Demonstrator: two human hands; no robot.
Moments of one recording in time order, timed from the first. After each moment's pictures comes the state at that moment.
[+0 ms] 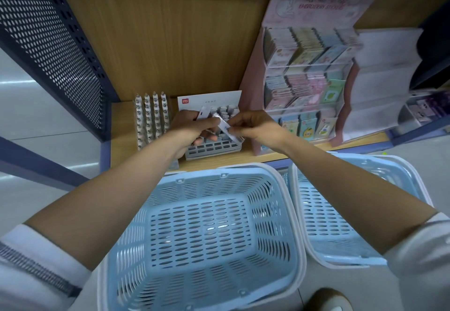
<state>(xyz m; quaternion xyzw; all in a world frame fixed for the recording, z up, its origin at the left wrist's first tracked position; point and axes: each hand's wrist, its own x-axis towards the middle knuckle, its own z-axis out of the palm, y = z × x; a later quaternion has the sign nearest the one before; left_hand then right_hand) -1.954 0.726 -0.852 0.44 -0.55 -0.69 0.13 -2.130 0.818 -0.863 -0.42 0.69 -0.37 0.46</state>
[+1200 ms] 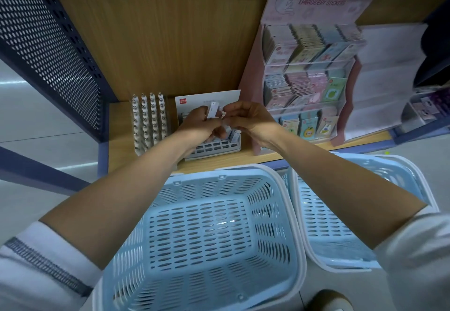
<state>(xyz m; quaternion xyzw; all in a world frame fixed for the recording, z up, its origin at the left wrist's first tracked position) -1.975 0.729 -0.855 0.40 -0.62 -0.66 0.11 -2.126 0.801 -0.870 -0.32 0.62 -0.51 0.51</state>
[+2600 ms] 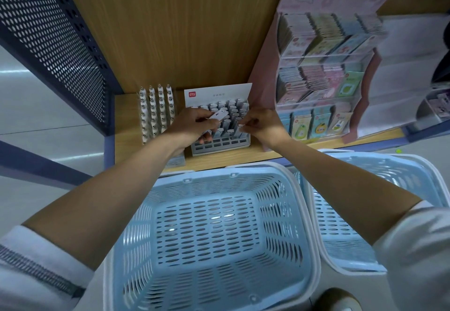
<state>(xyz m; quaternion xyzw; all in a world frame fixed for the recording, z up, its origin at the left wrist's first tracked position) -1.944 0.708 -0.876 0.40 -0.64 -0.65 0.08 -2.141 0.805 -0.915 -0.53 0.77 -0.27 0.22</state>
